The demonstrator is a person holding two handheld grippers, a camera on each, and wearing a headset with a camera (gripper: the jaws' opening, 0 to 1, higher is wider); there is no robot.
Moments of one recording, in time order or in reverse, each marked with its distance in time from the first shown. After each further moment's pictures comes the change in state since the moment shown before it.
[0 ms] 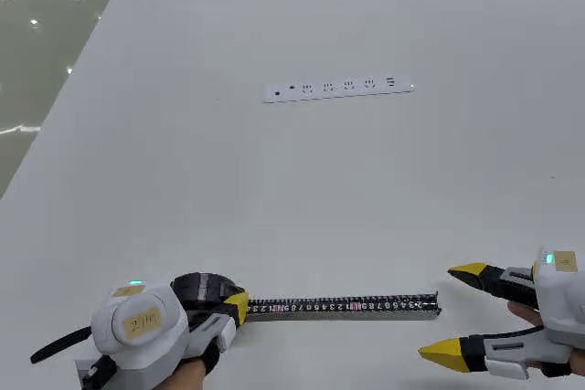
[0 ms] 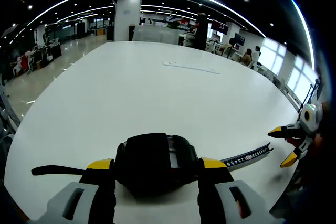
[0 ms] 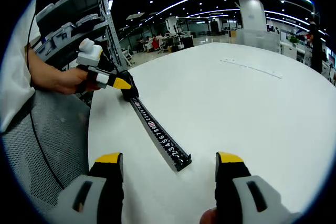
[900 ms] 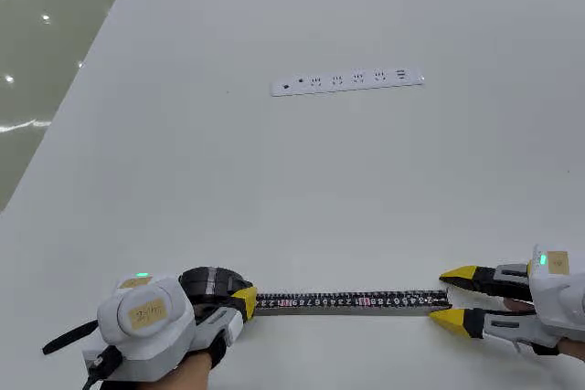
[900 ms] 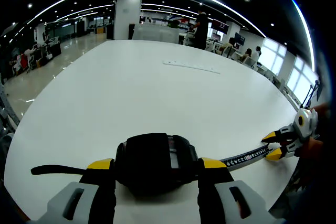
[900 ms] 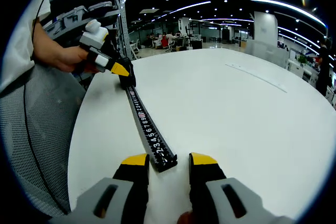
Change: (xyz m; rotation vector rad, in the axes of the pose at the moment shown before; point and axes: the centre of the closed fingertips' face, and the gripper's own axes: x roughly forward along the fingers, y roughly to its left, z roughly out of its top) left arm 0.000 0.000 -0.001 -0.007 0.013 -0.004; right arm 0.021 -0.015 -0.010 -0.174 -0.004 0.011
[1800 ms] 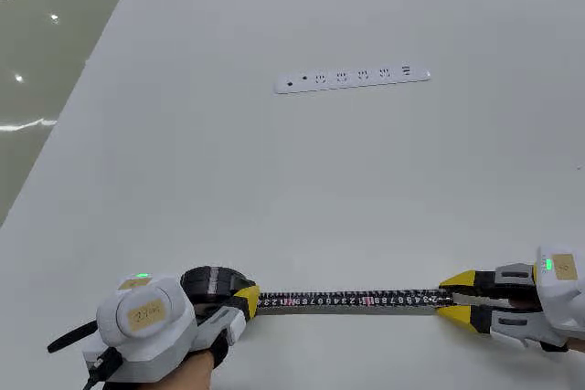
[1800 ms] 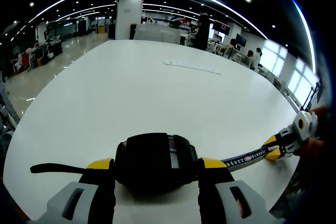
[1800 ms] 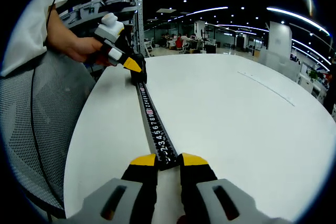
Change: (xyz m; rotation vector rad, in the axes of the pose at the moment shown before) left arm 0.001 -0.001 0.000 -0.013 -0.005 0.008; right arm 0.000 0.002 -0.002 -0.090 -0.010 0.064
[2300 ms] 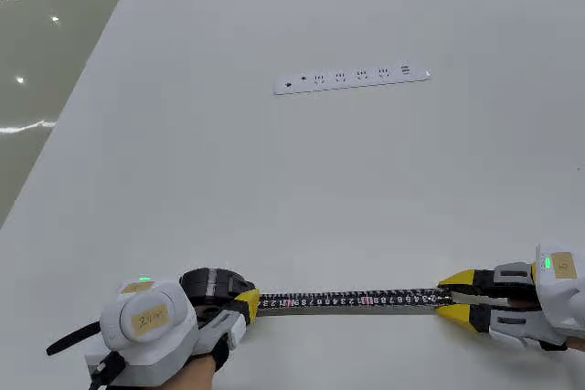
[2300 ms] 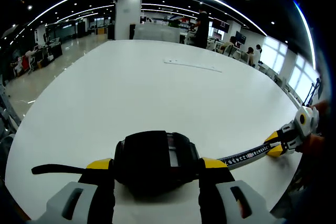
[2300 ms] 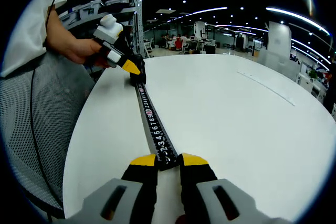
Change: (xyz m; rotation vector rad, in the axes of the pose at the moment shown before) left arm 0.001 0.000 -0.003 0.023 0.007 0.012; right arm 0.000 -0.001 0.002 0.005 -0.006 -0.002
